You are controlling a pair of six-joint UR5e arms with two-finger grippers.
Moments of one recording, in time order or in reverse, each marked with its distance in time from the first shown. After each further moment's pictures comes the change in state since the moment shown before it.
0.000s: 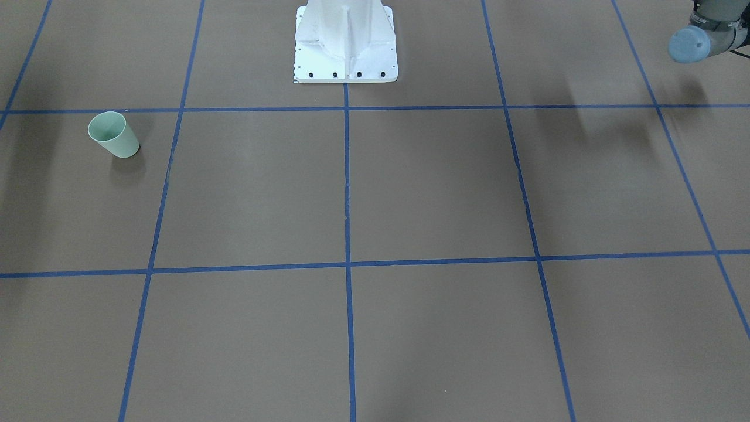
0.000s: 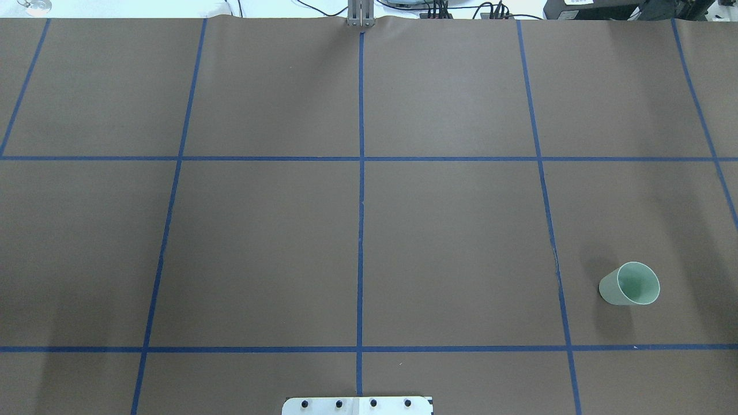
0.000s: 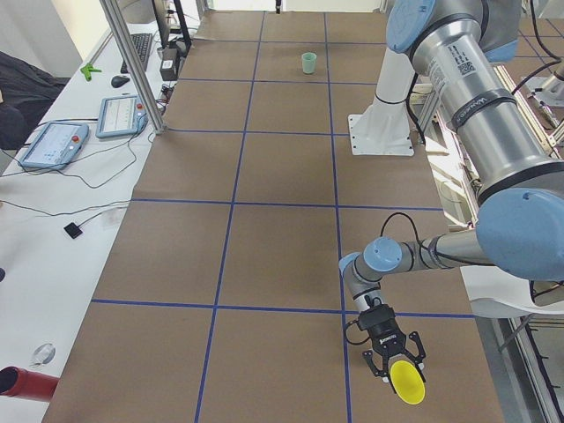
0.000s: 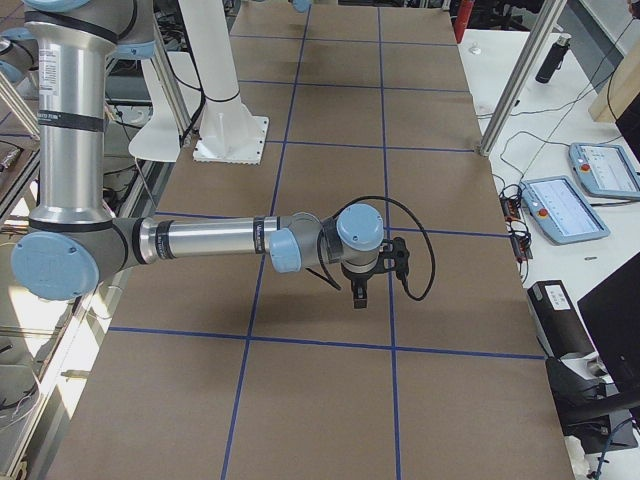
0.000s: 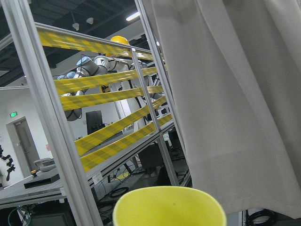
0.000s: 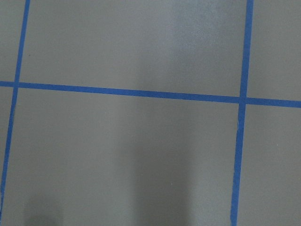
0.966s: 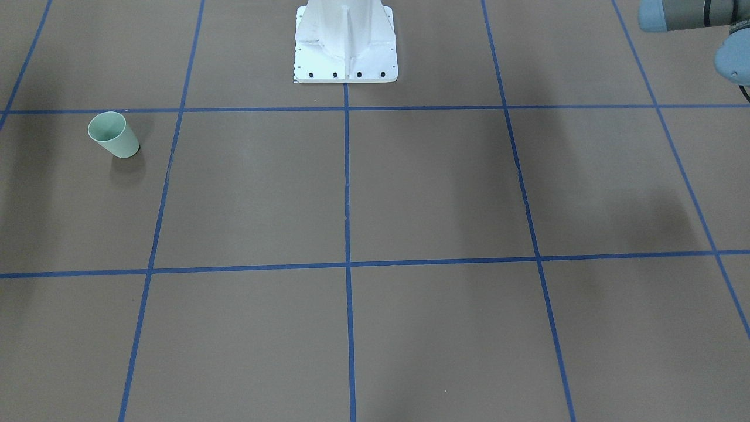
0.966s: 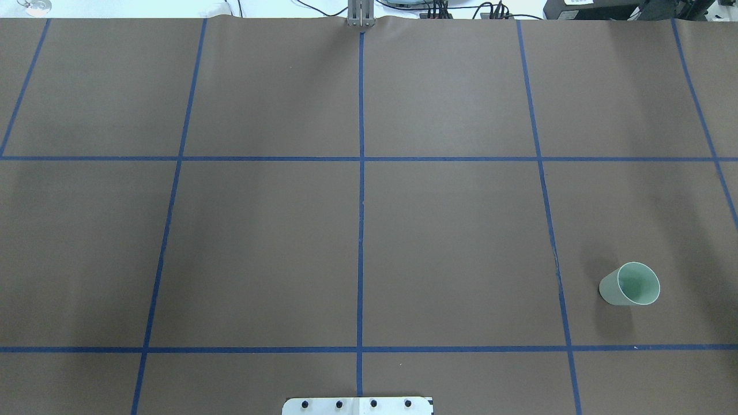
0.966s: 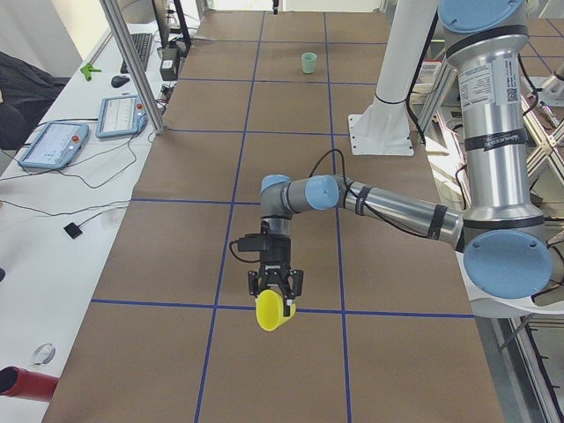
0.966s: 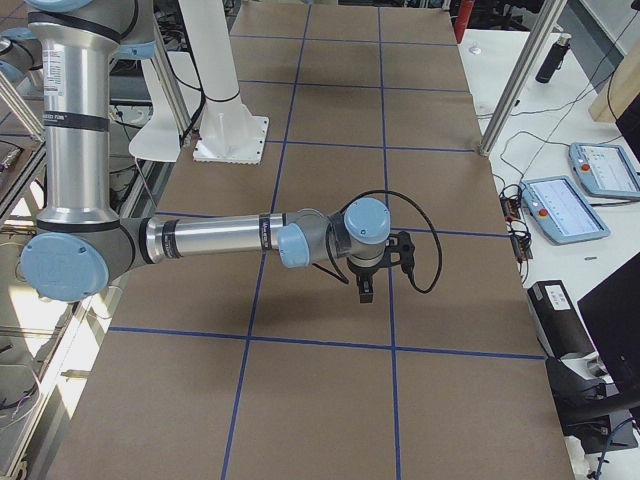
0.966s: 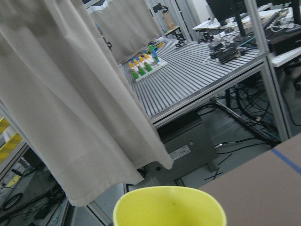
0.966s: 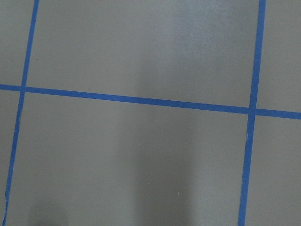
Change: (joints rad) left arm -0.594 -0.515 -0.106 0.043 0.369 0.824; right arm -0.017 0.037 -0.007 -0.006 -0.002 0.005
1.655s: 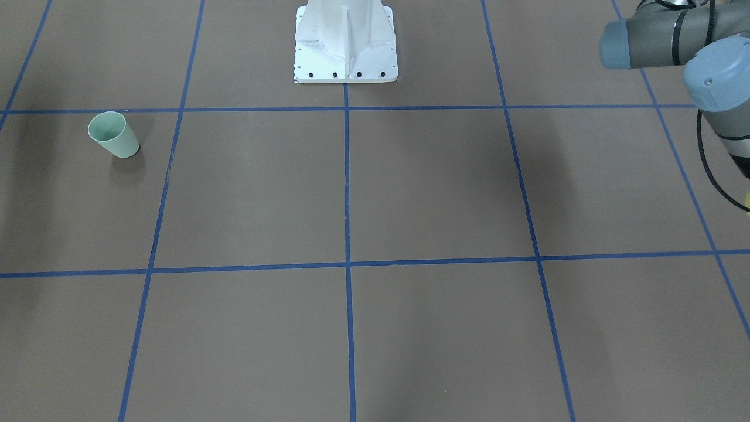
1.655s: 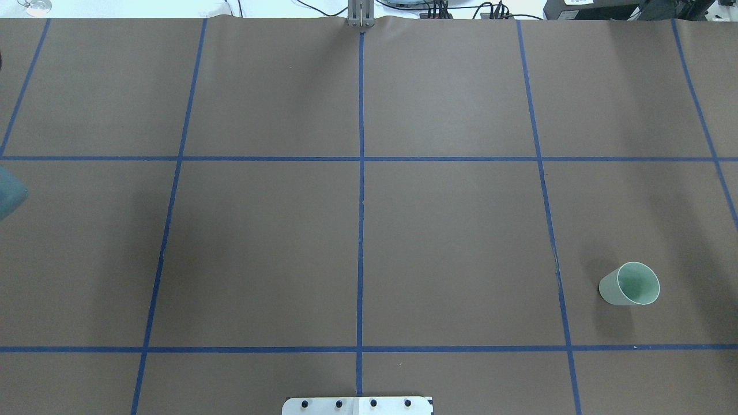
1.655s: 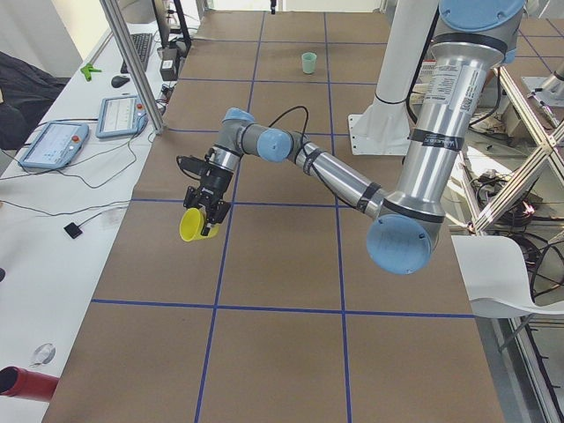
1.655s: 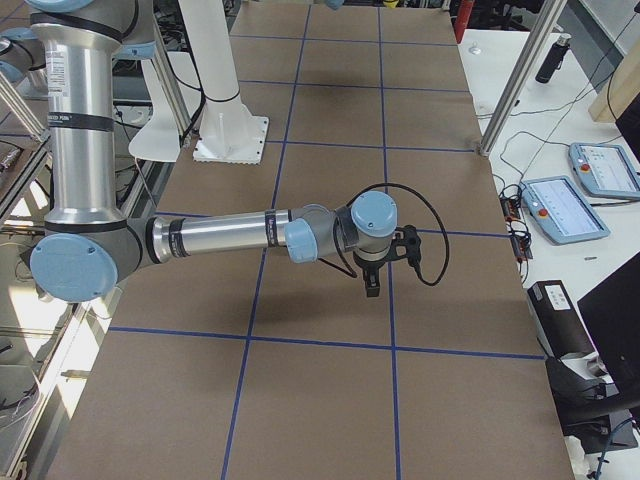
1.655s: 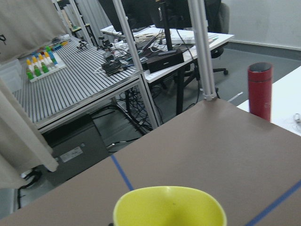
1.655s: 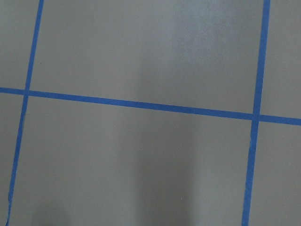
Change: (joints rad) left arm 0.014 -0.345 0.117 -0.298 -0.041 0.111; right arm -0.007 0.024 0.000 -0.001 -0.001 0.019
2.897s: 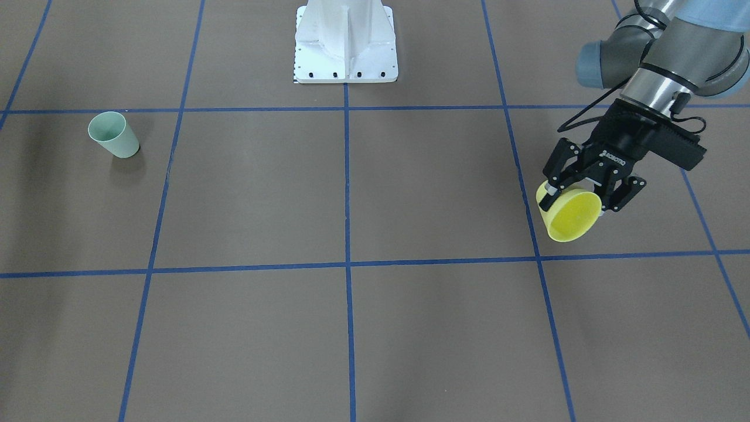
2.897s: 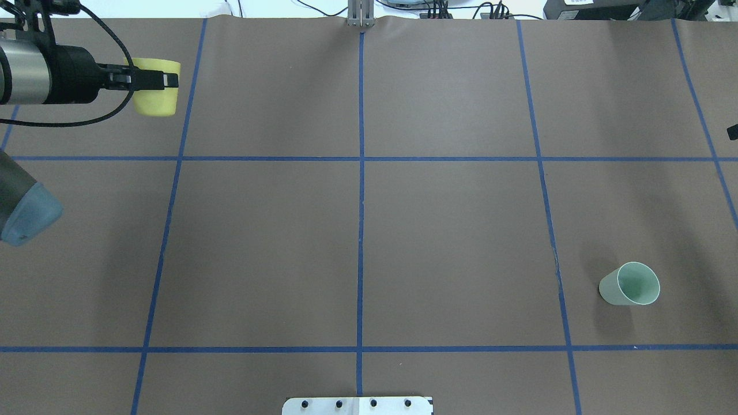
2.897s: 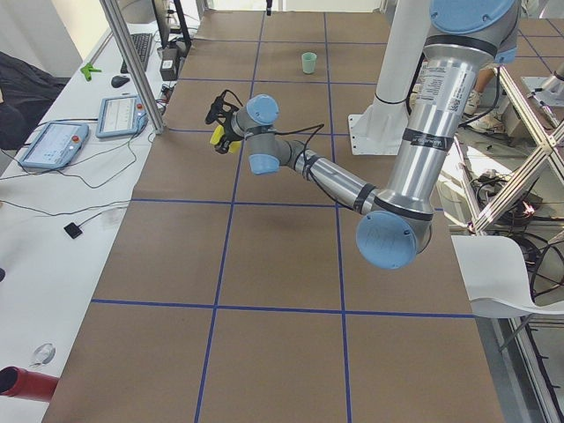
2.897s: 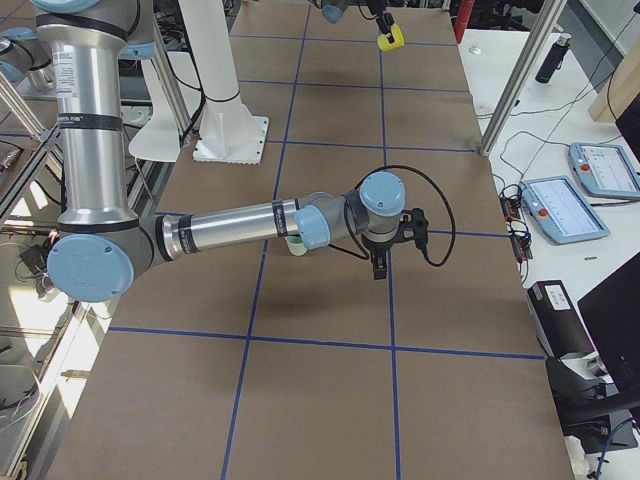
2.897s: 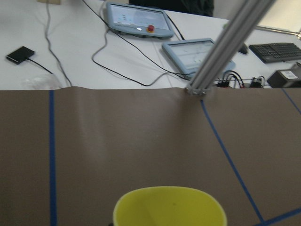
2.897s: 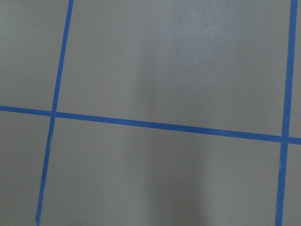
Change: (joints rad) left arm 0.077 -0.010 0.093 -1.131 -0.723 0.523; right arm -0.037 0.042 0.030 0.015 0.001 0.105
